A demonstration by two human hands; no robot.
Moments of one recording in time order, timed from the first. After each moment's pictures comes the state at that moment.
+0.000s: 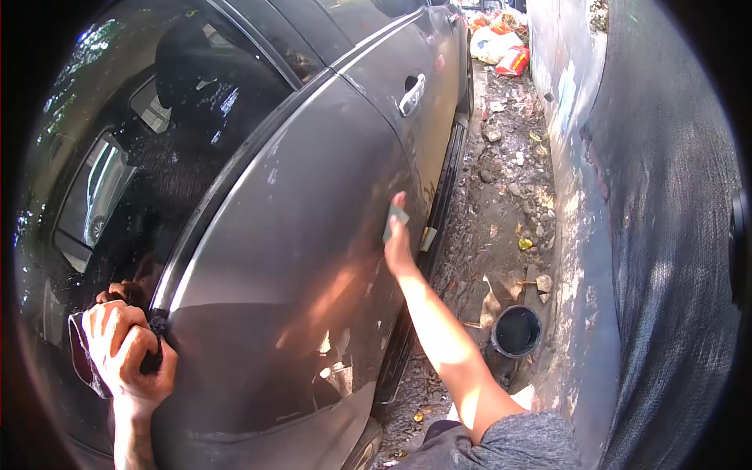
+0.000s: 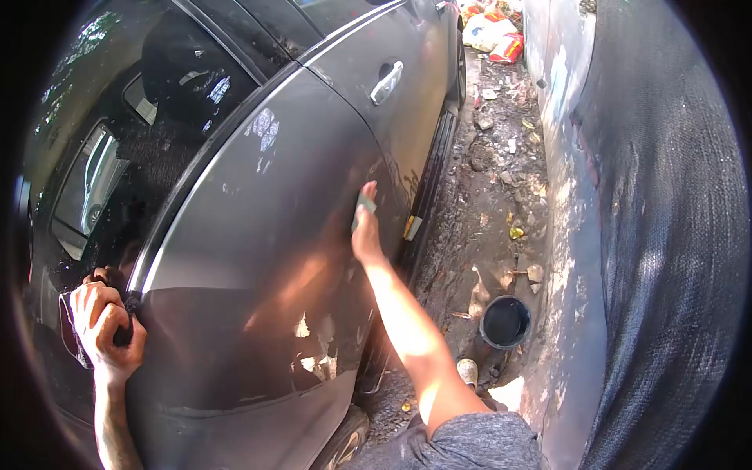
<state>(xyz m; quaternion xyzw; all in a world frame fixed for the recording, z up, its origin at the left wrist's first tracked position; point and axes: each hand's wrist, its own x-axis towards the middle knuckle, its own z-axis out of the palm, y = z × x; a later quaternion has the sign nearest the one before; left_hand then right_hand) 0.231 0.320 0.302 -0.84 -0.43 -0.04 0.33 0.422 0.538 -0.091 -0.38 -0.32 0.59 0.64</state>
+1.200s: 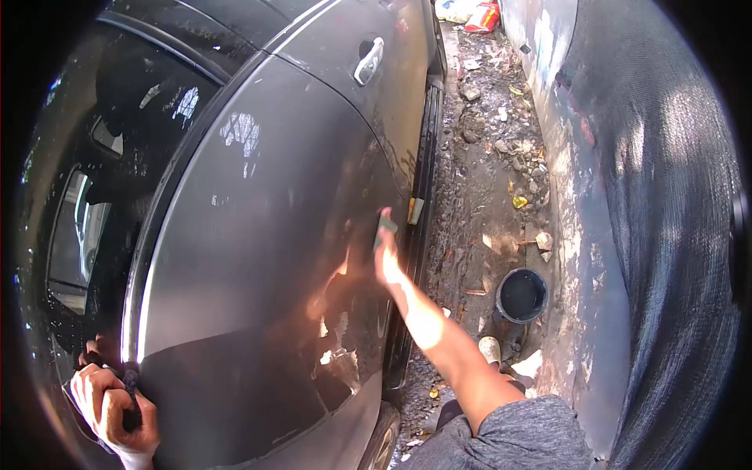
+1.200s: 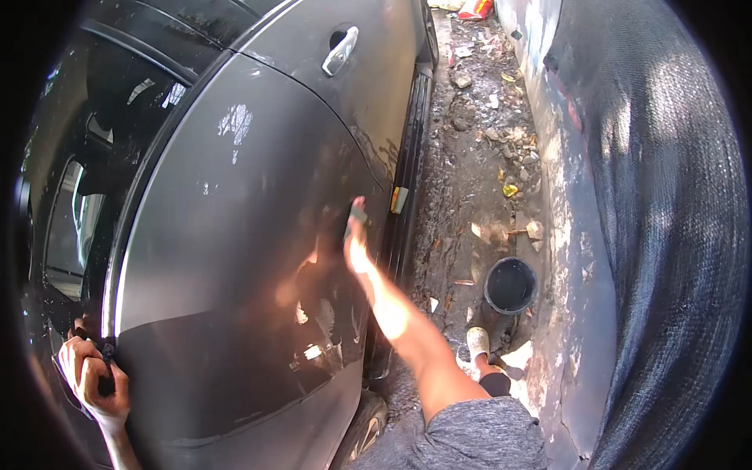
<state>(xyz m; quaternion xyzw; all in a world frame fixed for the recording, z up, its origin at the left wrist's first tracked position) 0.221 0.308 0.308 -0.83 -0.45 0.01 0.32 0.397 0.503 -0.223 -0.30 -0.21 0.62 0.69</state>
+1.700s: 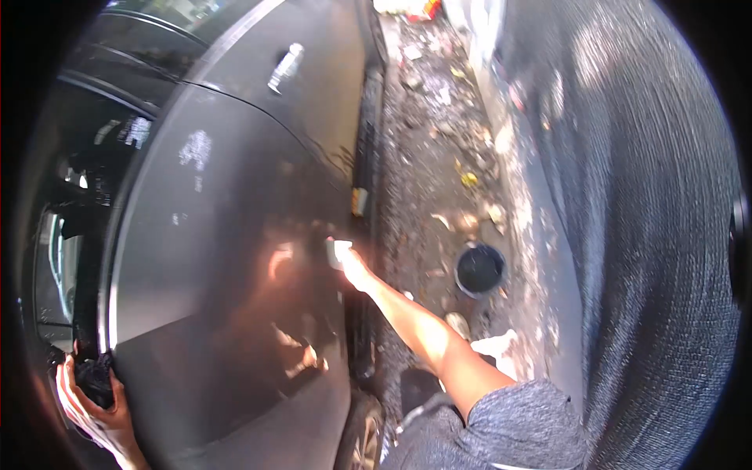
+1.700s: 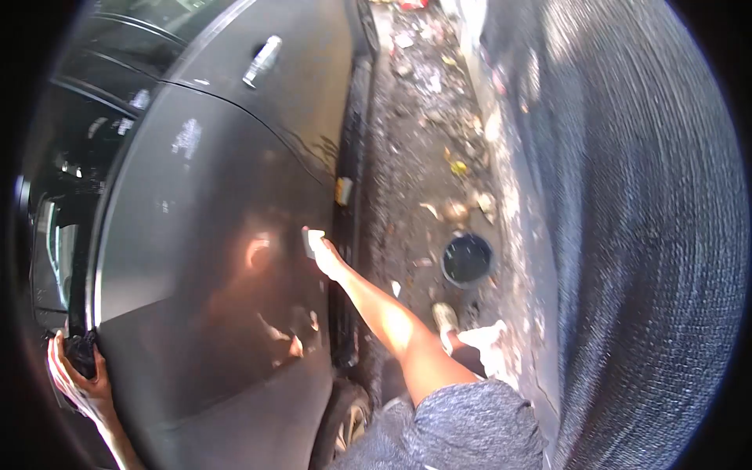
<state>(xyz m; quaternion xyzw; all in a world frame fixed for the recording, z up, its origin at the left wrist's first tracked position) 0.212 0.301 0.311 -0.73 -0.48 -0.01 0.48 0.446 0.447 -0.305 -0.29 -0.24 0.74 0.55</state>
